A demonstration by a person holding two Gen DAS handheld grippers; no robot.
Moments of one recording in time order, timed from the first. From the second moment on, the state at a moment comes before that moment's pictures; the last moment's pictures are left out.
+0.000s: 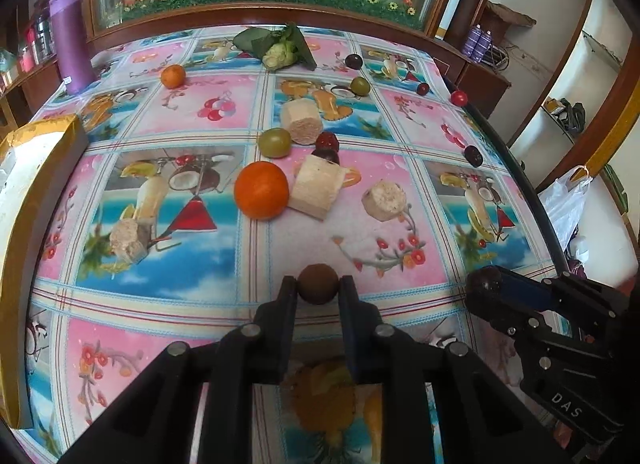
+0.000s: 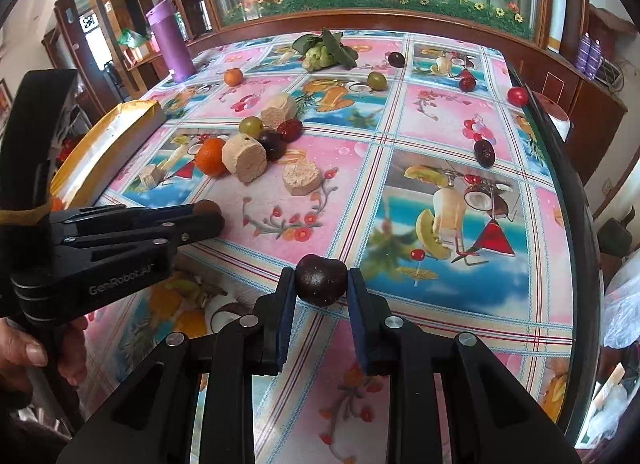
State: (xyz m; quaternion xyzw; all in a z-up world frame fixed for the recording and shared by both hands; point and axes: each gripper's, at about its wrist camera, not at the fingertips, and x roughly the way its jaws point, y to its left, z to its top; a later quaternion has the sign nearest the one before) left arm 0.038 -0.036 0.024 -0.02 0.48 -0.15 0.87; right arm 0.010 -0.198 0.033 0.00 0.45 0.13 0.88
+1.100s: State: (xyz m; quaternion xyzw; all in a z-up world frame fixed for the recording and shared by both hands) left arm 0.002 0.172 0.065 -0.10 0.43 -0.04 0.90; right arm 0.026 0.003 0.060 -0.09 0.42 0.24 0.87
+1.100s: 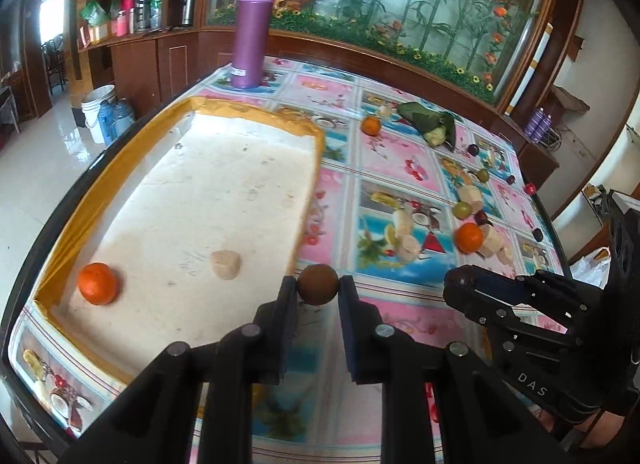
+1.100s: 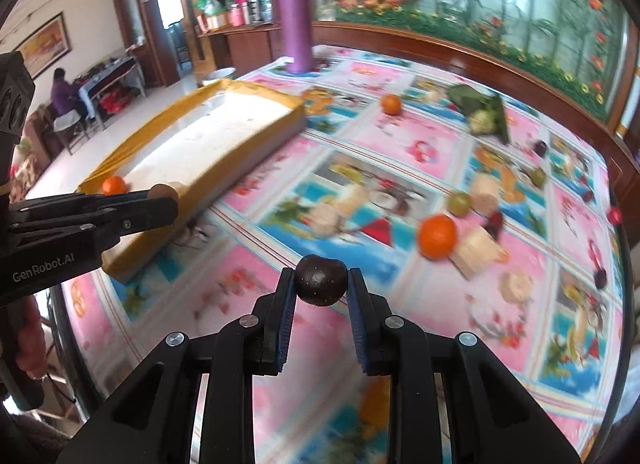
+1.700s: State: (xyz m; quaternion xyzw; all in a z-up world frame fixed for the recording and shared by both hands) left arm 0.047 0.286 0.041 -0.11 0.45 0.05 0.89; right arm 0.095 0.153 0.057 -0.12 0.41 0.31 0.85
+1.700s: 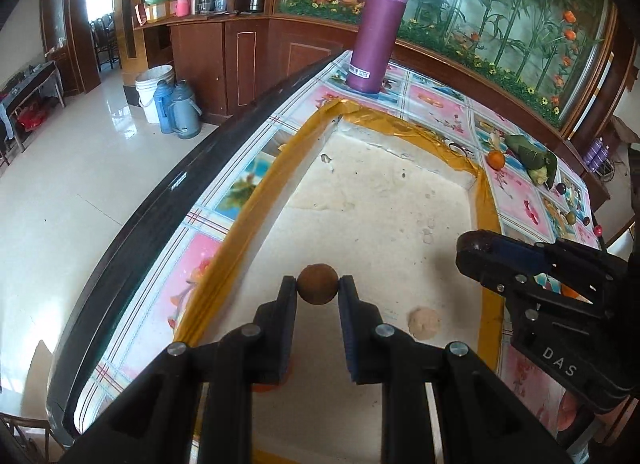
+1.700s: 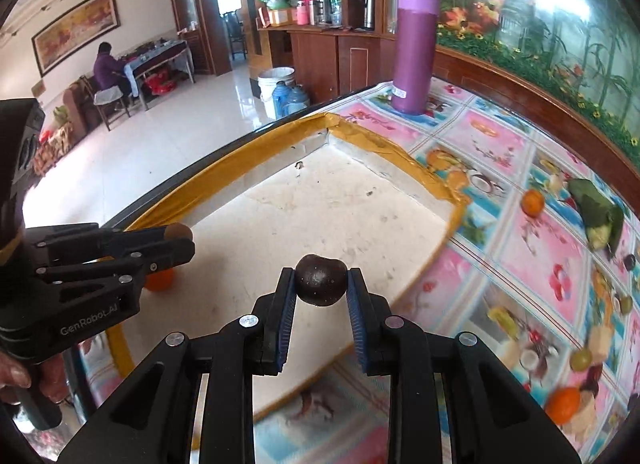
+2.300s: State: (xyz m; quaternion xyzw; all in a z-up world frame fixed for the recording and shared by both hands) left arm 0.059 0.297 0.017 -0.12 0.48 0.05 0.87; right arm 0.115 0.171 0.029 -0.15 0.45 0.29 0.83
